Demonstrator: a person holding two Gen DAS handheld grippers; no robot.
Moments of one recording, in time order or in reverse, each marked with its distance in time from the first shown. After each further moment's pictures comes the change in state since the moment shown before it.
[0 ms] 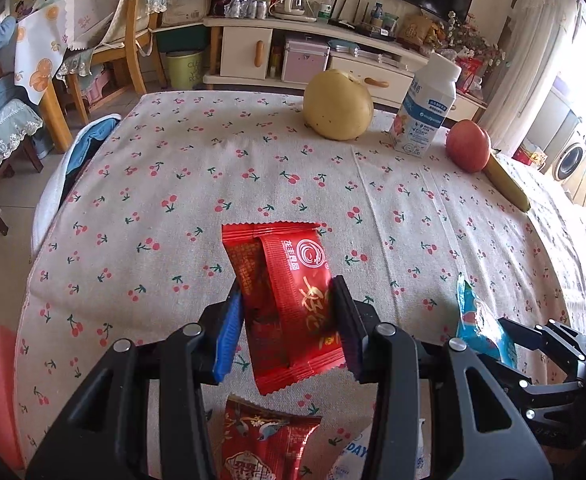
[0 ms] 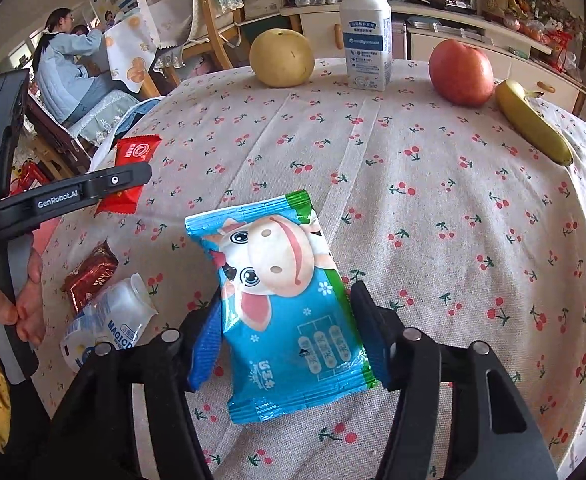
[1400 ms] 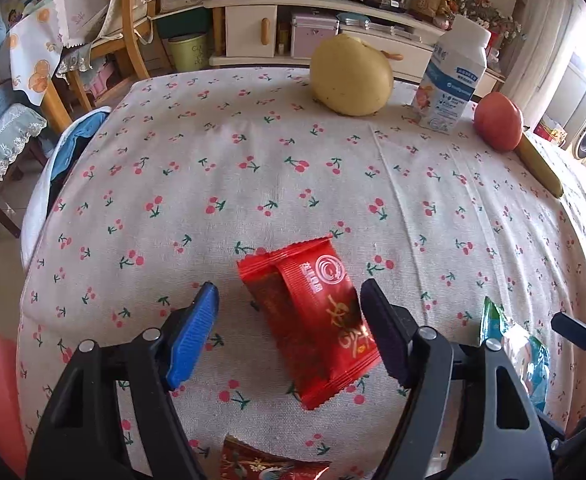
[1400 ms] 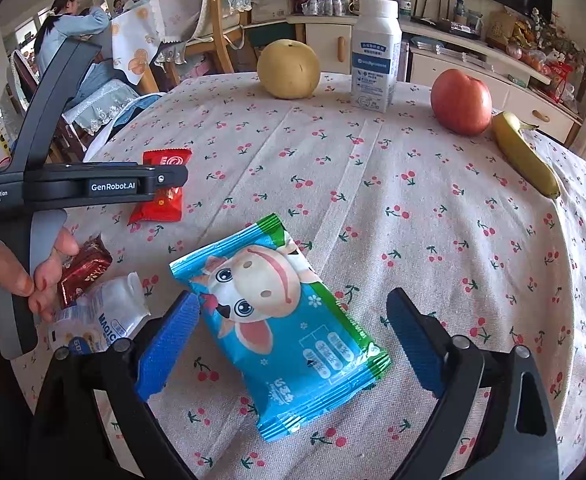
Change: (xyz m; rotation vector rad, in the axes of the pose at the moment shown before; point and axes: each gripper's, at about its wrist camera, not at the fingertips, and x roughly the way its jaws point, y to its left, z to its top) left arm 0.044 -0.010 0.014 0.038 0.104 0.085; right arm -0.004 0.009 0.002 -0.075 -0.027 -0.074
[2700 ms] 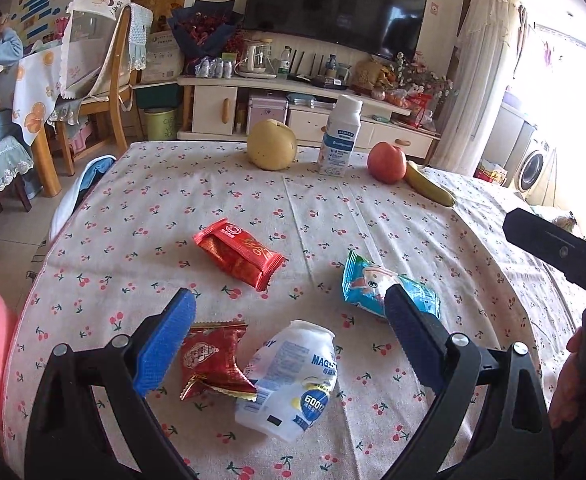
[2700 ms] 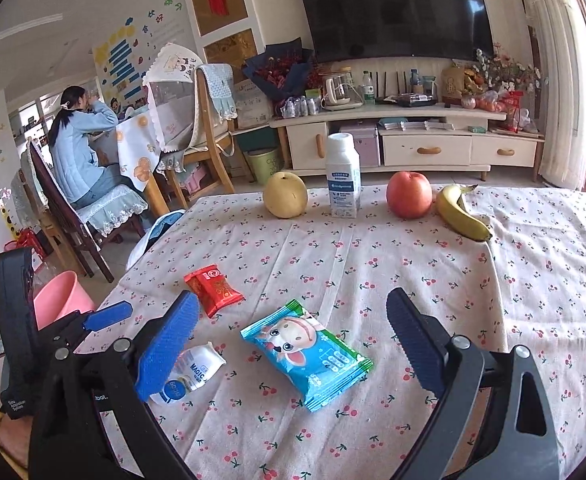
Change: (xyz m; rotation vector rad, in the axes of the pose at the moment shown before) left arm -0.124 -0.025 -0.098 0.036 -0.329 -0.168; right arm -0.121 0.008 -0.017 0.144 -0.372 0.001
